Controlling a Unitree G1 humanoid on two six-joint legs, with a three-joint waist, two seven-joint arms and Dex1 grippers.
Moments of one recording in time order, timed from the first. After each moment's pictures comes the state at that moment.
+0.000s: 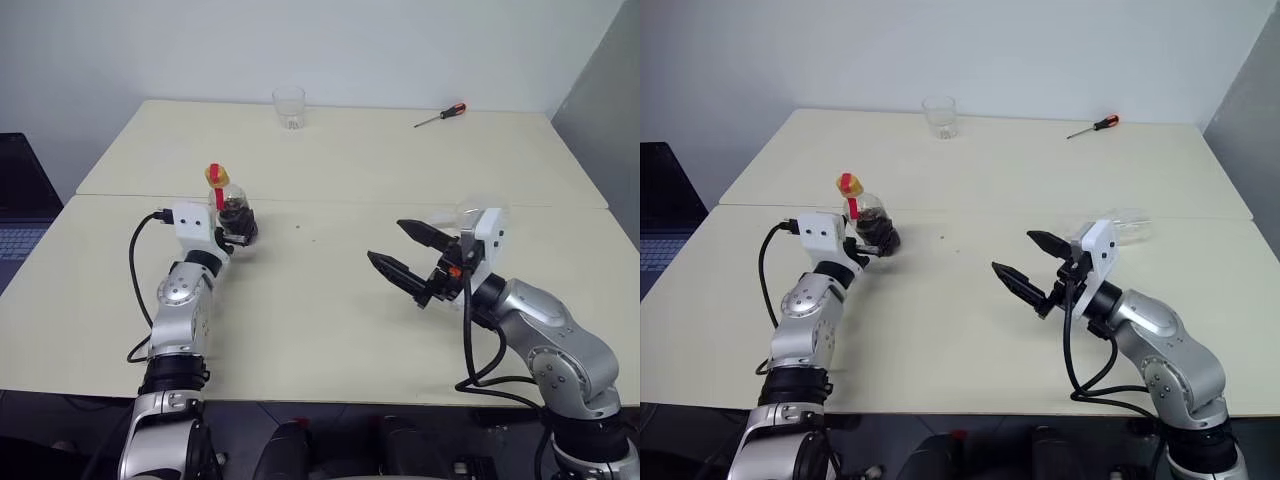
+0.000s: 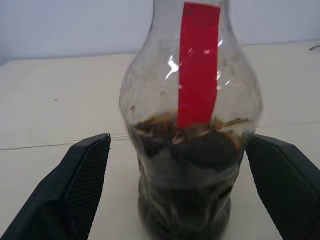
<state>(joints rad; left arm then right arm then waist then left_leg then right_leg) -0.48 0.33 0.20 0.37 -0.17 0.01 -0.28 -0.23 -0.42 0.00 -0.56 0.65 0.60 0.51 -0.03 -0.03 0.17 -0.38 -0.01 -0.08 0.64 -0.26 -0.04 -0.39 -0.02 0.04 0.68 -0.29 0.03</state>
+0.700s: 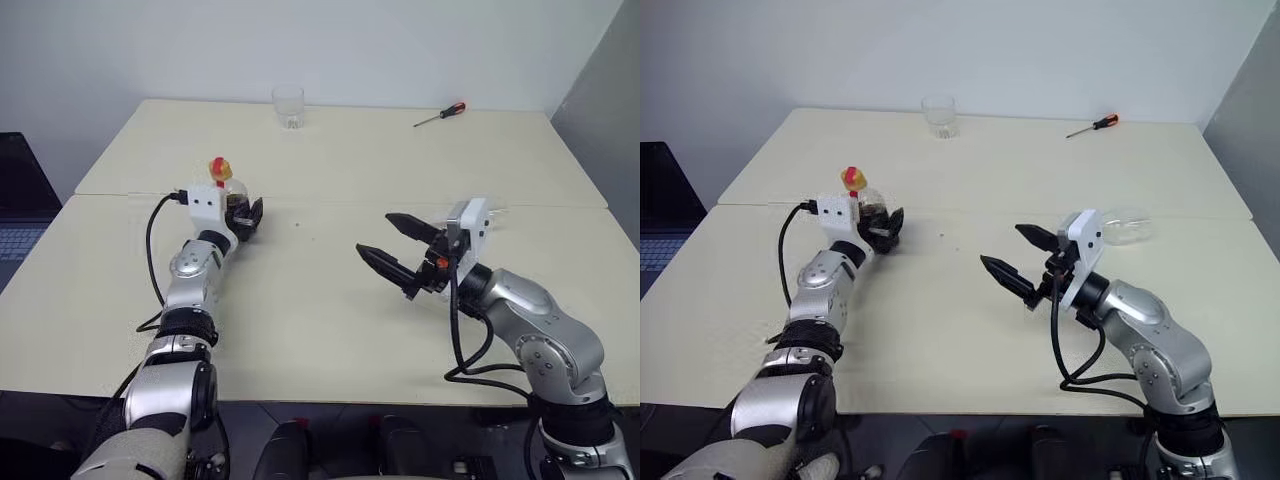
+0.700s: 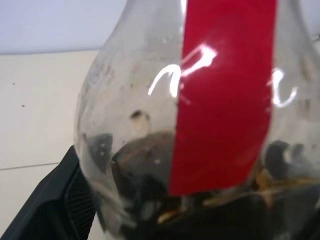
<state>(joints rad) -0.76 0.36 0.20 0.91 -0.15 -0.22 -0.37 -0.31 -0.40 0.03 -0.51 0.65 0.62 0.50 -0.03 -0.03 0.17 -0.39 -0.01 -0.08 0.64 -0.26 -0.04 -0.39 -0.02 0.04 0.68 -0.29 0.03</state>
